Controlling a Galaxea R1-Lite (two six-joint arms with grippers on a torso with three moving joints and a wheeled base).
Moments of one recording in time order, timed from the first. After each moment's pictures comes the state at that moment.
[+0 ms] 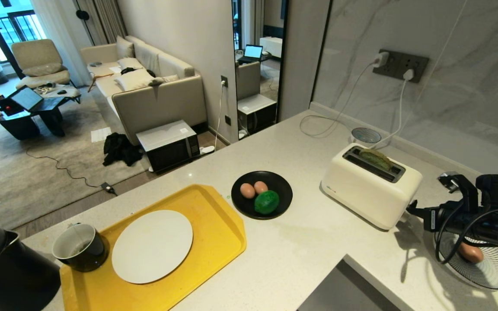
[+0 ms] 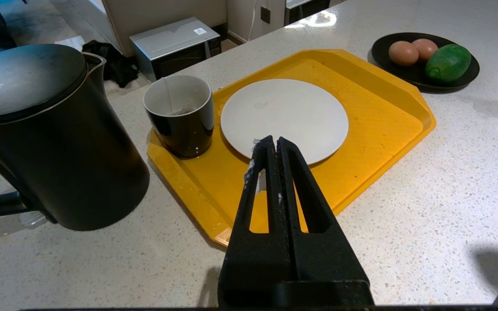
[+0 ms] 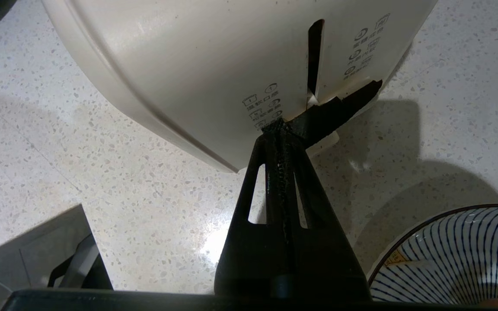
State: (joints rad) left arm 0.01 0.00 0.00 -0.01 0.00 0.00; right arm -0.28 2.01 -0.75 -0.63 0.44 -0.18
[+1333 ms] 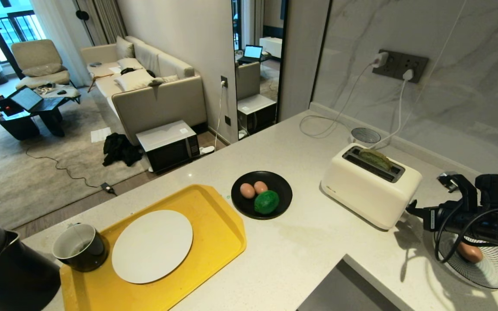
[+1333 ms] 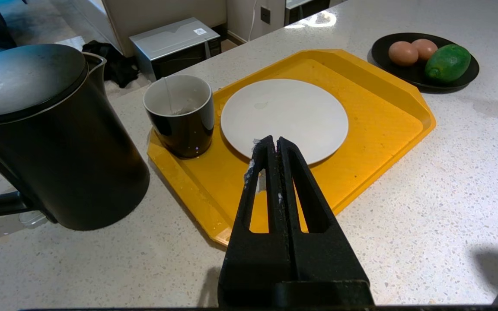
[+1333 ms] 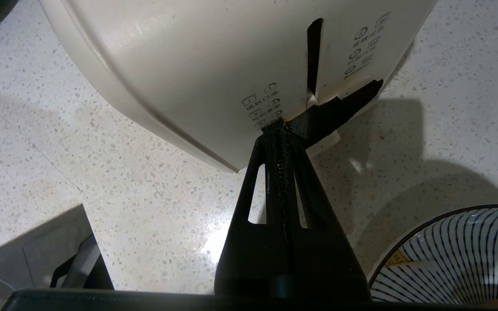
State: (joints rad) left arm 0.01 0.00 0.00 -0.01 0.00 0.00; right arm -0.28 2.02 -0.76 -0.63 0.44 -0.18
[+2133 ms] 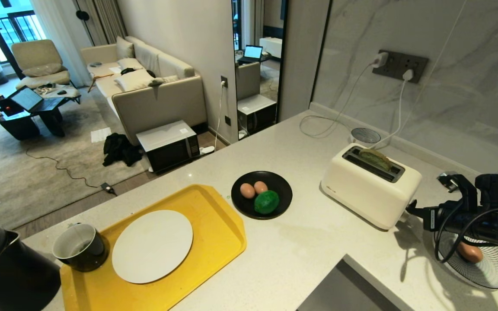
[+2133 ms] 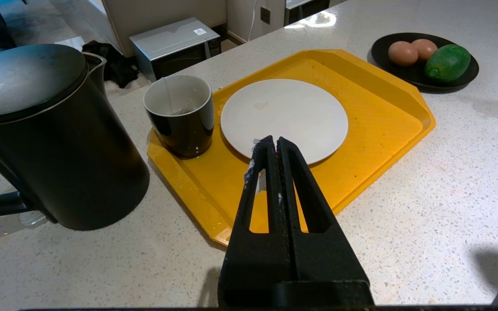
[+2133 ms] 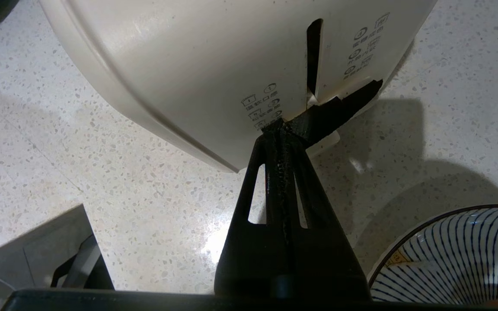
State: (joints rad) left arm 0.01 0.00 0.00 -0.01 0.00 0.00; right arm -0.28 2.02 -0.76 -0.63 0.44 -0.18
